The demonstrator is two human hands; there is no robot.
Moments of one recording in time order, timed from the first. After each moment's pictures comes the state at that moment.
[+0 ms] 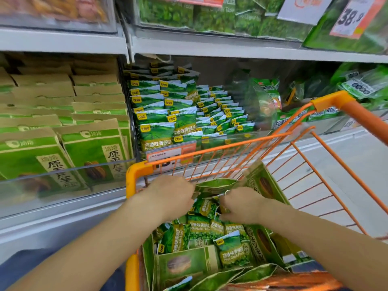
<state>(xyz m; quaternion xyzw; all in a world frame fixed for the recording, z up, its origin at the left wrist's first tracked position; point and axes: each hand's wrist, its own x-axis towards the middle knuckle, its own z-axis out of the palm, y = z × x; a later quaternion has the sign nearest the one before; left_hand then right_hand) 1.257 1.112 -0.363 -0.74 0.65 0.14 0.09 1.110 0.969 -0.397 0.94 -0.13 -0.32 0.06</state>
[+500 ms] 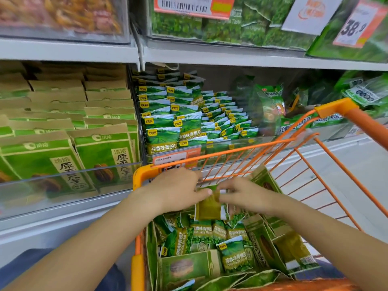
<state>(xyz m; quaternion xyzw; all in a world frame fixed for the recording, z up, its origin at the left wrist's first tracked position) 1.268 1.107 -0.350 -0.76 0.60 0.22 -0.08 1.120 0.974 -0.354 0.87 -0.24 -0.16 -0.39</state>
